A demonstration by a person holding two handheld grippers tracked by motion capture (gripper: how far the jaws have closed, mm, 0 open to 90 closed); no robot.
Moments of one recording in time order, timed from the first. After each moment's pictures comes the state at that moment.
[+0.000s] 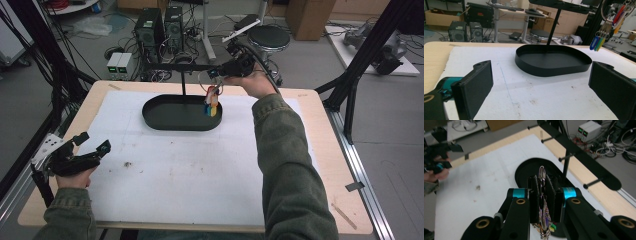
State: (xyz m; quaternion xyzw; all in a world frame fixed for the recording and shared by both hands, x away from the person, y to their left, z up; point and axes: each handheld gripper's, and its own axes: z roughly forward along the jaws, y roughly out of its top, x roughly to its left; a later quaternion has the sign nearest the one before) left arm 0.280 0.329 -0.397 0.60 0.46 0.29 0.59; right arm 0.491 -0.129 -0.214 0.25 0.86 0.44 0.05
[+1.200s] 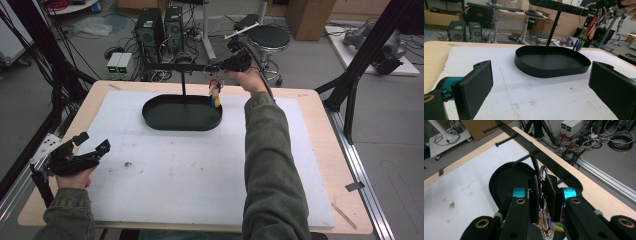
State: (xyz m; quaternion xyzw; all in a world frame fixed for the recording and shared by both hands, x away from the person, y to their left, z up) left arm 0.279 0.330 -0.397 0.59 0.46 0.29 0.59; right arm 0.552 -0.135 -0.252 0.34 0.83 0.44 0.05
